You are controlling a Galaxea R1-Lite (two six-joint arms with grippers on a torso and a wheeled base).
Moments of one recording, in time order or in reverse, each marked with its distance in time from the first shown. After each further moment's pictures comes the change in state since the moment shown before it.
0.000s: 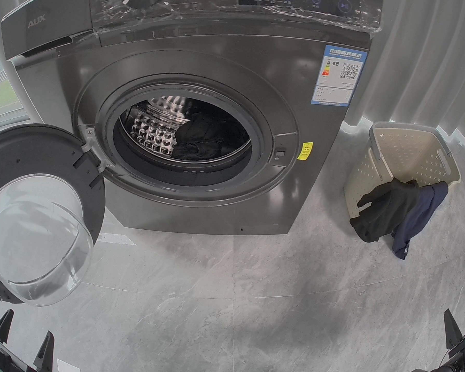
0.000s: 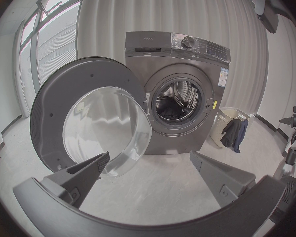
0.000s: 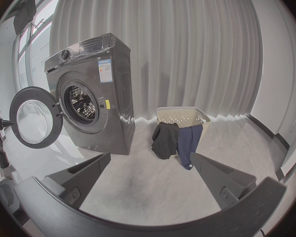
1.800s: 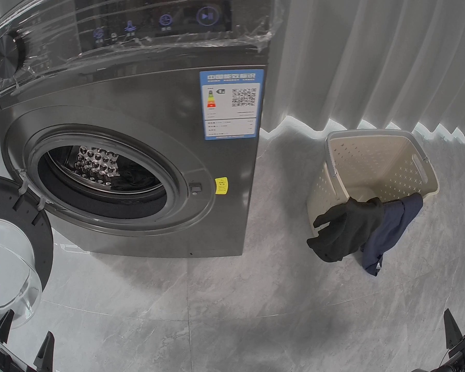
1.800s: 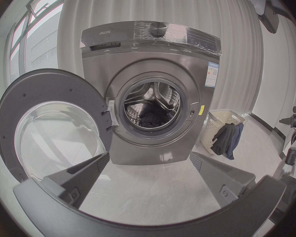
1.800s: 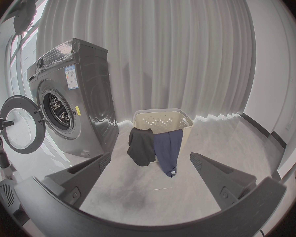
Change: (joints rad) left arm -0.001 0.003 0.000 0.001 0.000 -0.002; right arm -0.001 0.002 0.000 -0.001 0.003 0.001
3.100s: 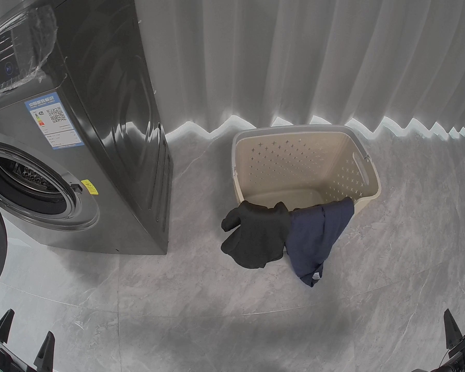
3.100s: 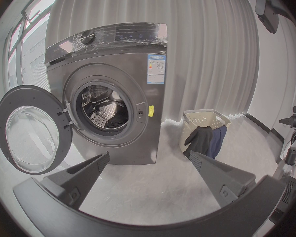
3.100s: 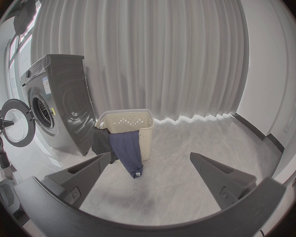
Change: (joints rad) left arm -0.001 0.001 0.000 0.000 0.000 0.000; right arm 0.000 0.001 0.000 0.000 0.000 0.000
